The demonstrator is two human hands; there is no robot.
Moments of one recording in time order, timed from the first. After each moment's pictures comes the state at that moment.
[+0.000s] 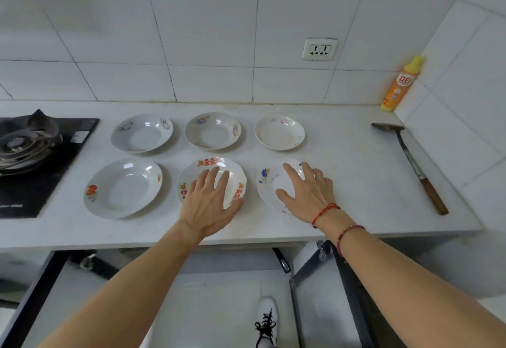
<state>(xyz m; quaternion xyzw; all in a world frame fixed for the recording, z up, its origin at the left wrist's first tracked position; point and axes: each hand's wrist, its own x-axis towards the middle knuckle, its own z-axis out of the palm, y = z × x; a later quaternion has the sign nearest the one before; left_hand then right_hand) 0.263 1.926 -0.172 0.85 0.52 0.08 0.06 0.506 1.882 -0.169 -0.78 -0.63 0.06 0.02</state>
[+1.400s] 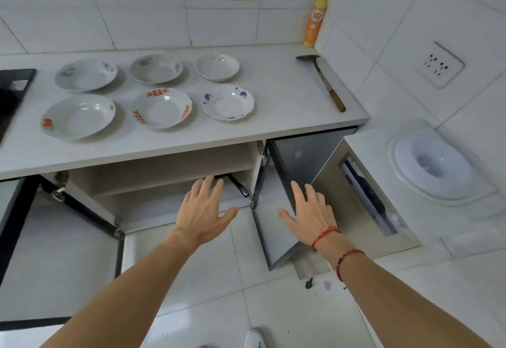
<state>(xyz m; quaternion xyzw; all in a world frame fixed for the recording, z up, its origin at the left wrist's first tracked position) 0.258 1.625 -0.205 0.89 0.44 0.03 0.13 0.475 1.502 -0.195 -0.86 -0.50 0.14 0.00</state>
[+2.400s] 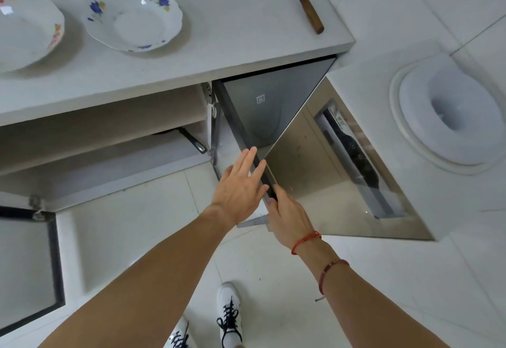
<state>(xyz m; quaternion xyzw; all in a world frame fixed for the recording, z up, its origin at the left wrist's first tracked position) 0.463 1.602 -0.351 0.94 0.27 -0.06 0.18 0.535 1.483 -0.323 -0.87 -0.32 0.33 0.16</state>
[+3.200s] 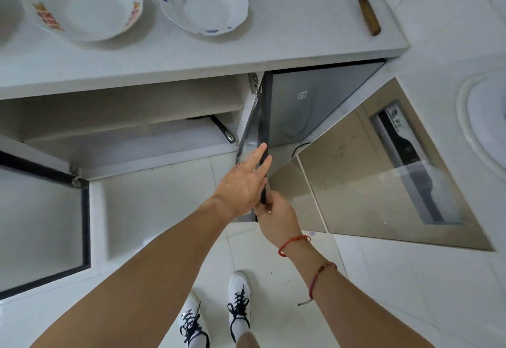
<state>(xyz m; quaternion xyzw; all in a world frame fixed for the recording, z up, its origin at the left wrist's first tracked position) 0.369 1.636 -0.351 0.92 0.27 0.00 0.29 0.438 1.527 -0.329 -0.83 -0.27 0.41 0.28</state>
